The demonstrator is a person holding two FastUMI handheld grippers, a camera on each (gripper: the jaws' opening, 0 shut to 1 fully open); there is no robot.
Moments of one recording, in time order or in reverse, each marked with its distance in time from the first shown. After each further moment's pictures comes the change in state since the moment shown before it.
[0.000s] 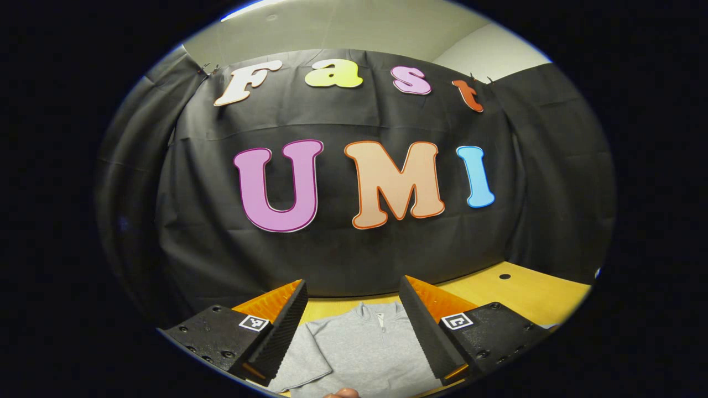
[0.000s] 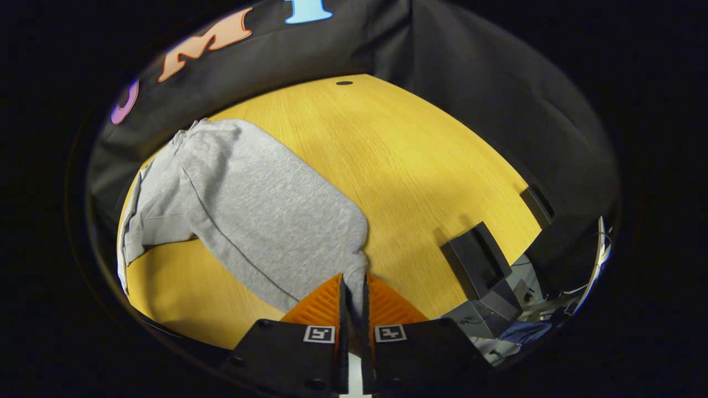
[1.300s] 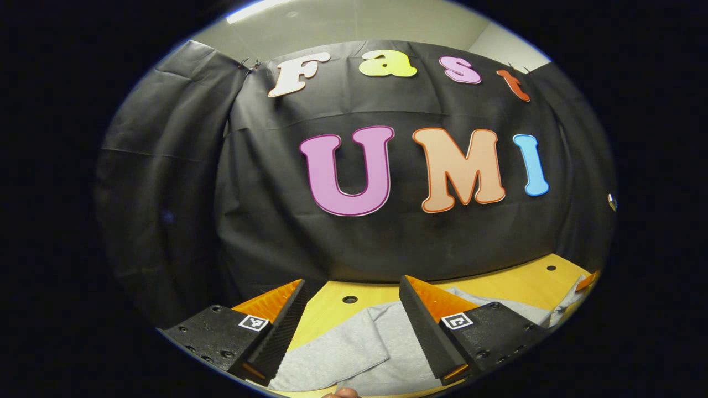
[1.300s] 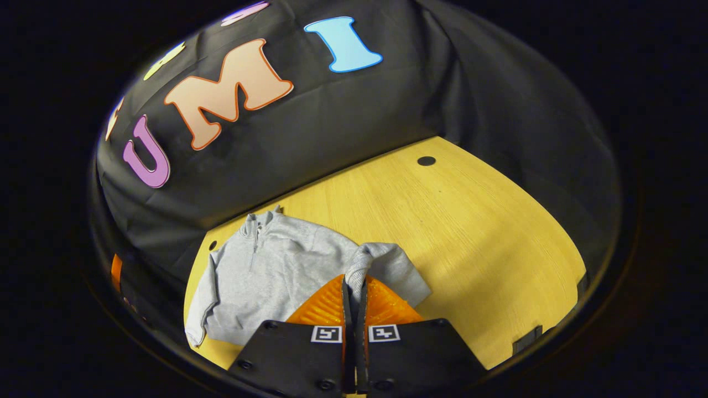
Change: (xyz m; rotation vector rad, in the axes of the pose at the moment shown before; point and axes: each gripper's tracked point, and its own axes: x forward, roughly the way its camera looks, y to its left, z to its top) left arm -0.041 0.113 -0.026 0.006 0.079 0.284; right arm -0.026 0.166 0.232 0.101 -0.278 0.370
